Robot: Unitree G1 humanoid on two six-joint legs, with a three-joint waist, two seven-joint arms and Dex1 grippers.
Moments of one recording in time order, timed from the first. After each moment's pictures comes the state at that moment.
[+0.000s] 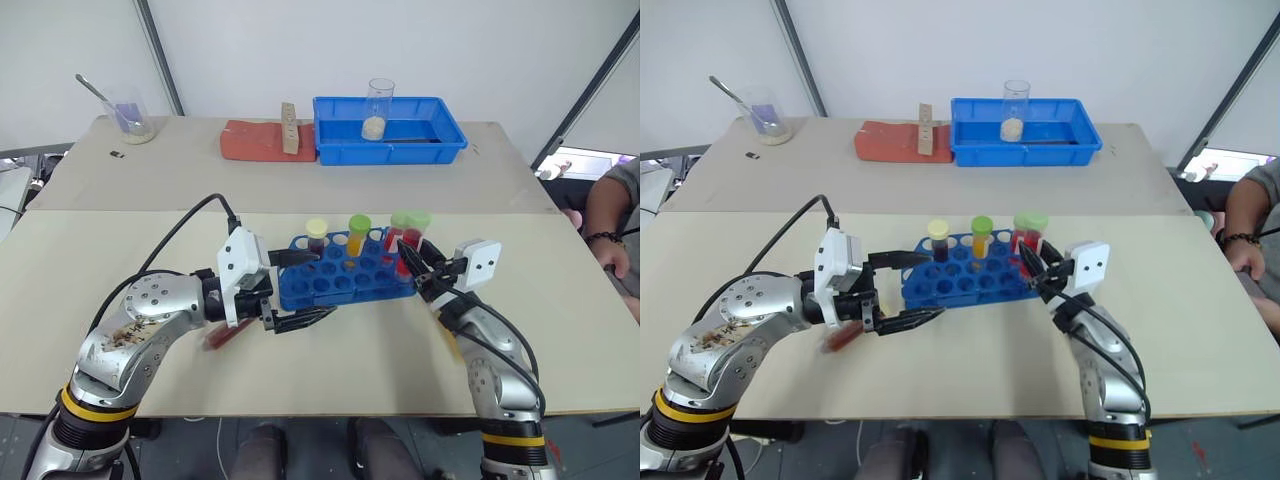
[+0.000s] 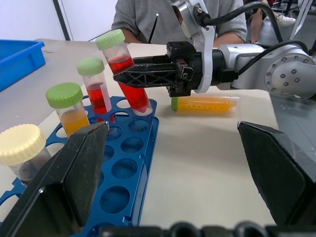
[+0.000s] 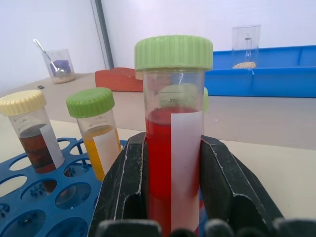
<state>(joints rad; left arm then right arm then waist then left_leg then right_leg) -0.31 0.66 -0.04 -0.54 -0.60 0.57 -0.87 -0.17 -0.18 -0.12 -0.19 0.30 0.17 0.41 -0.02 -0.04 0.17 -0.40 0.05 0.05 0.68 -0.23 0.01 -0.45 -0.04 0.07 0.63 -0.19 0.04</state>
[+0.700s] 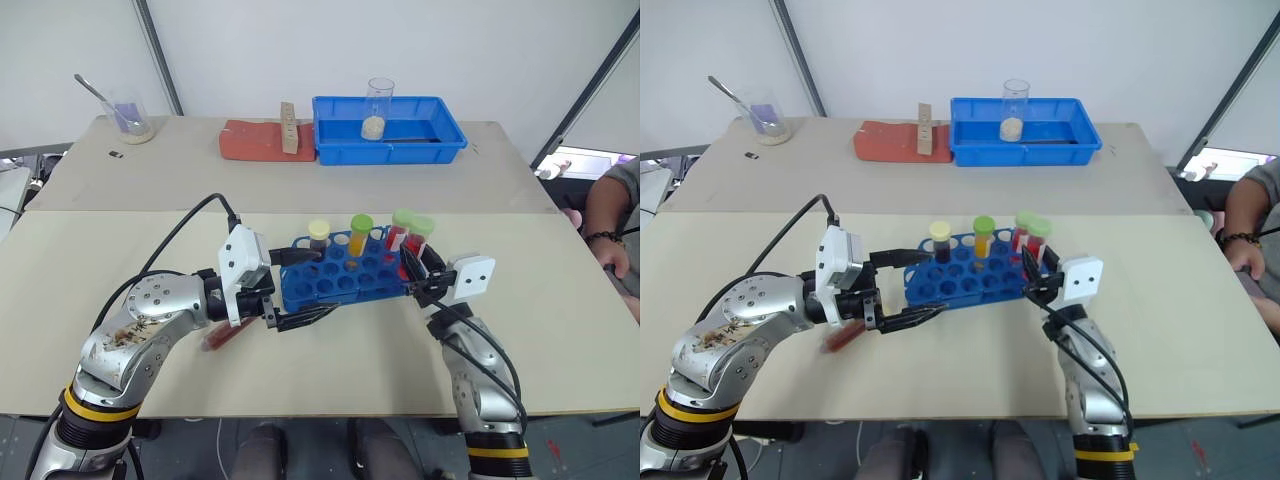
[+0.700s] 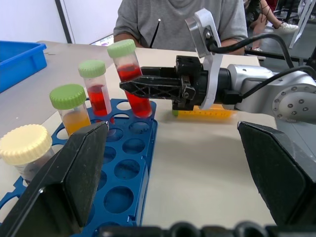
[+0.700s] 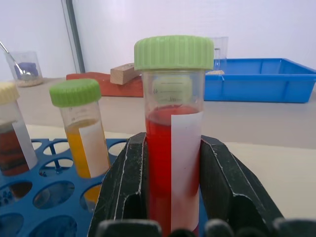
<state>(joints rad) -0.31 0.65 -0.04 -0.54 -0.62 0.58 -0.86 -0.10 -0.11 -0.07 -0.15 0.18 -0.02 0.28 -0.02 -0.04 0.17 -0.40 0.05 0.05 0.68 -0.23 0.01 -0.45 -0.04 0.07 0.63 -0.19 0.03</state>
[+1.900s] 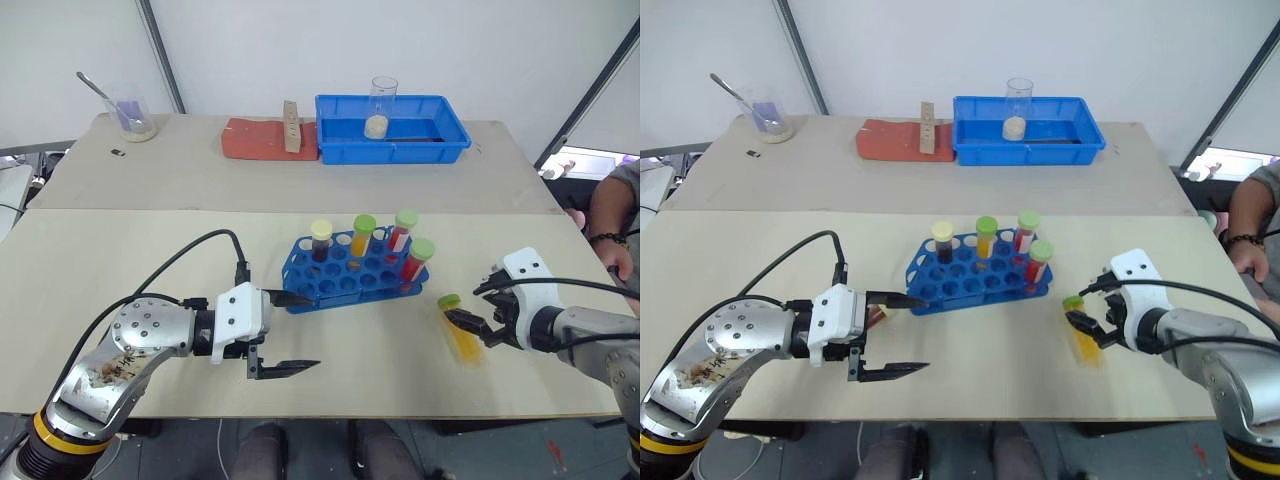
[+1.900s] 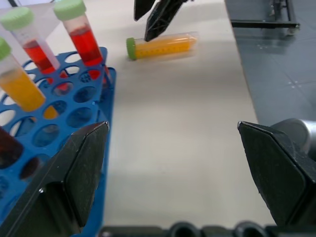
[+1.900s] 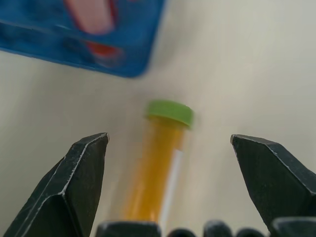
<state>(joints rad) -0.14 0.80 -0.10 -0.61 -0.45 0.41 -1.02 -0.21 -0.83 -0.24 -0.57 0.61 1.44 0.37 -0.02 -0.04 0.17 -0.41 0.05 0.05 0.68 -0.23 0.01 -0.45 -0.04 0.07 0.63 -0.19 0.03</state>
